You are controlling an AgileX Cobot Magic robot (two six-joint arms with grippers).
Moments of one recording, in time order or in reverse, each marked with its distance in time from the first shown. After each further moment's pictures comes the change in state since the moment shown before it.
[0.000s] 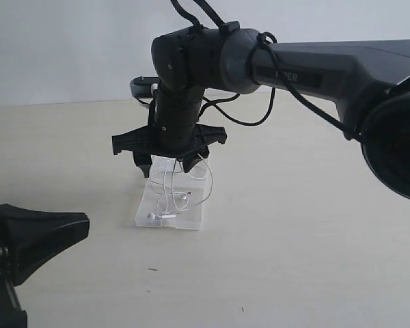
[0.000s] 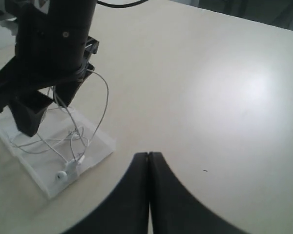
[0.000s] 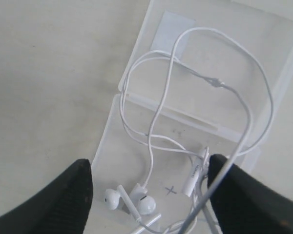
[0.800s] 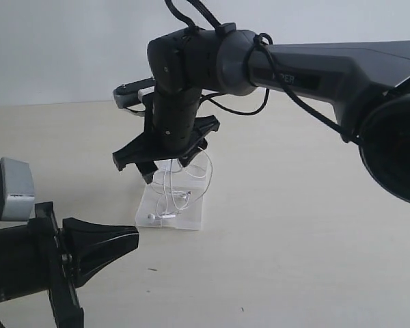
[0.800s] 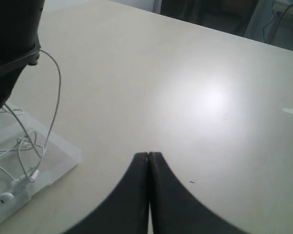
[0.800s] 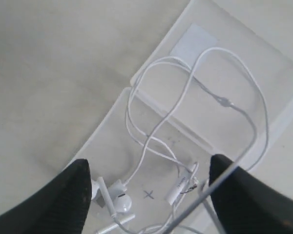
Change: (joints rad) left arm 0.000 0.589 -0.002 -0.309 -0.457 0.523; right arm 0.013 0.000 0.000 -0.027 -0.003 -0.291
